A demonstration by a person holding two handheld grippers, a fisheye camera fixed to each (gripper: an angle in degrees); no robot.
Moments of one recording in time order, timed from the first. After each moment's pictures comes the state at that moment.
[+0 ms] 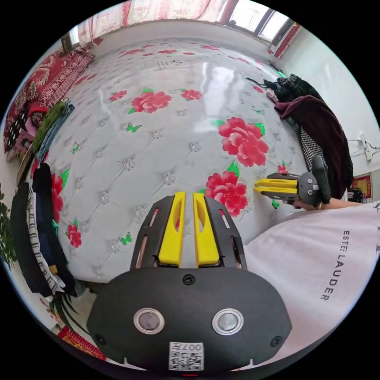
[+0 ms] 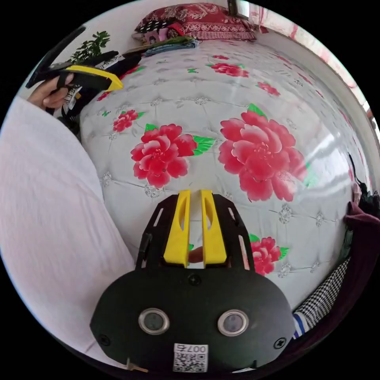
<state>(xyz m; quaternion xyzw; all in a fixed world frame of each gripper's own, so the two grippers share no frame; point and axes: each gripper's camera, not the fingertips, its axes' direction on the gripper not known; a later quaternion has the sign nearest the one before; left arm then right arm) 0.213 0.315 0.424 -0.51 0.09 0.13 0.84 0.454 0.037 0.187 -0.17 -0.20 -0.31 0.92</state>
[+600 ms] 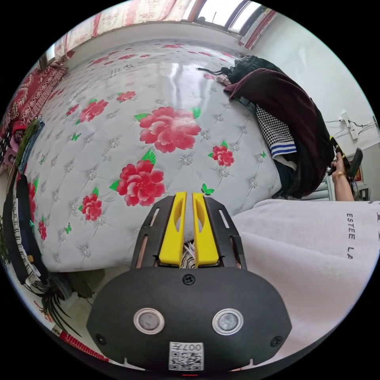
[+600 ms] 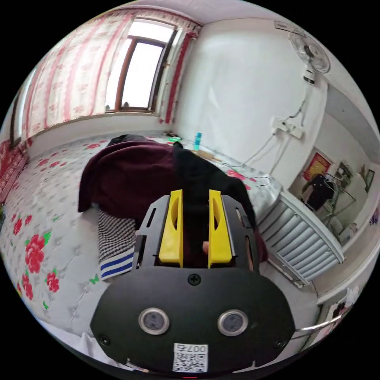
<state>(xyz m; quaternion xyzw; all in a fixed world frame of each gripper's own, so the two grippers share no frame) 0.433 0.409 0.323 -0.52 0.15 0.15 0.83 0.932 0.143 -0.126 0.17 0.32 0.26 0.89</state>
